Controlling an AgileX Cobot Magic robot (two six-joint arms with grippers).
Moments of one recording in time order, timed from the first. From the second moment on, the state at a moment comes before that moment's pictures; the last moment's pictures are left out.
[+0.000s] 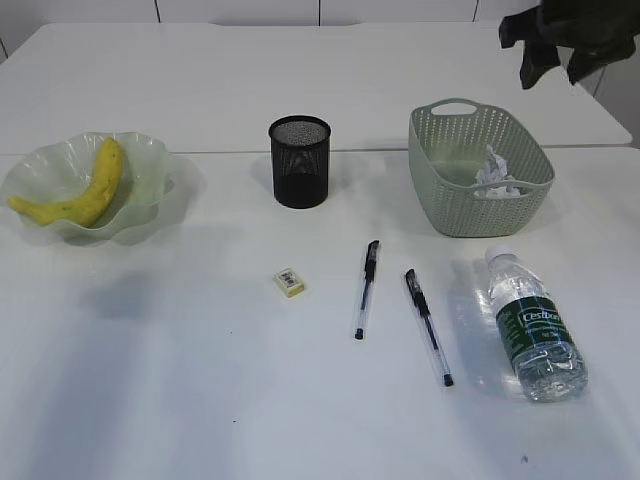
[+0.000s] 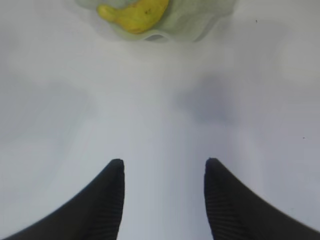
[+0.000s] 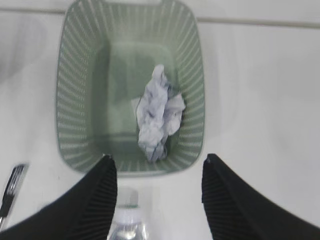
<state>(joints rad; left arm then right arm) -0.08 1.23 -0.96 -0.01 0.78 -0.13 0.12 1.93 -1.87 -0.15 1.07 0.09</state>
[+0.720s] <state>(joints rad) -0.08 1.23 -0.96 -0.01 0.87 -0.08 0.12 1.80 -1.62 0.03 1.24 -0.01</state>
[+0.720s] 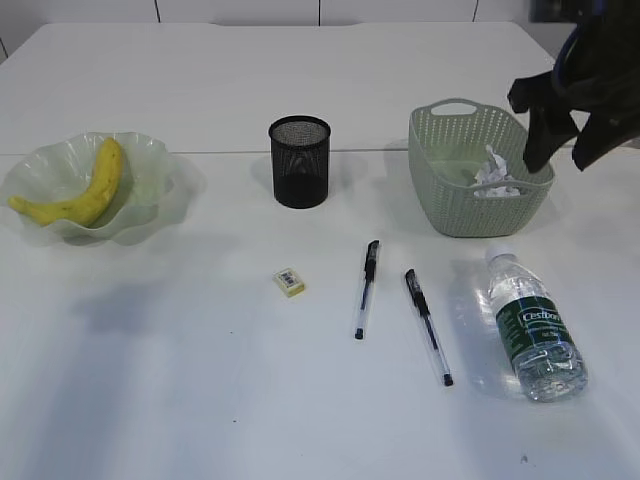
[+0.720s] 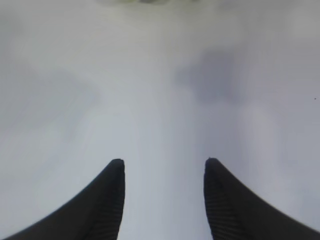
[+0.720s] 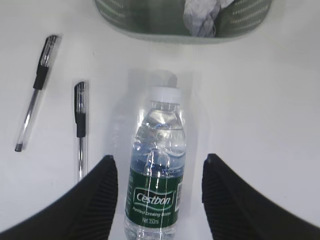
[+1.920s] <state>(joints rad) -0.08 1.23 -0.96 -0.01 0.90 -0.06 0.12 2.04 -1.53 0.05 1.13 0.03</state>
